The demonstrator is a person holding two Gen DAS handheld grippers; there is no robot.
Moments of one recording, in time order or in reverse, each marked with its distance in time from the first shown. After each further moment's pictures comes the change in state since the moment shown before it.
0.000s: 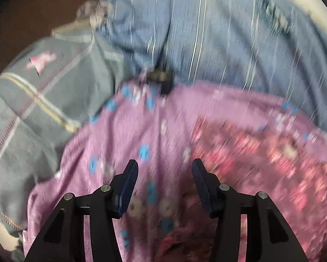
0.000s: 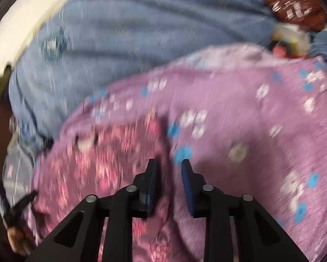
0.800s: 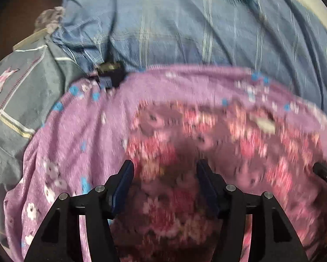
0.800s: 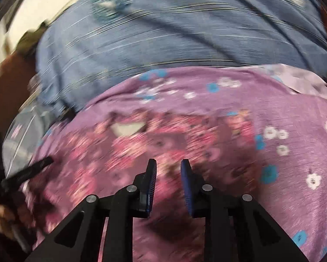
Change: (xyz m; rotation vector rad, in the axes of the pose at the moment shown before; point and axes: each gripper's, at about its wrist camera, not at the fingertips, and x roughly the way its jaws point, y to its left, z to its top) left arm 0.033 -0.058 -0.021 0.189 0.150 -0.090; right arm 0.054 0.103 -0.046 -0.376 0.132 0.131
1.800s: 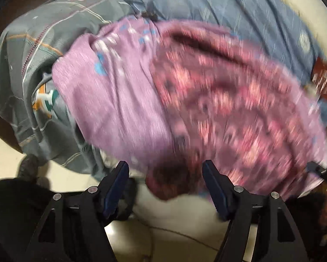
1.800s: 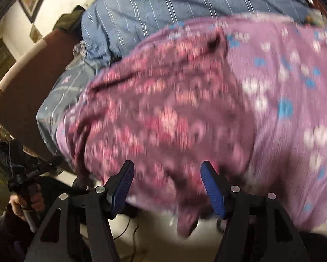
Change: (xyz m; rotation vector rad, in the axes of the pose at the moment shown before) left arm -0.216 0.054 -0.276 -0.097 0.096 -0.043; right arm -0.159 -0.017 -0.207 0.108 0.161 0.188
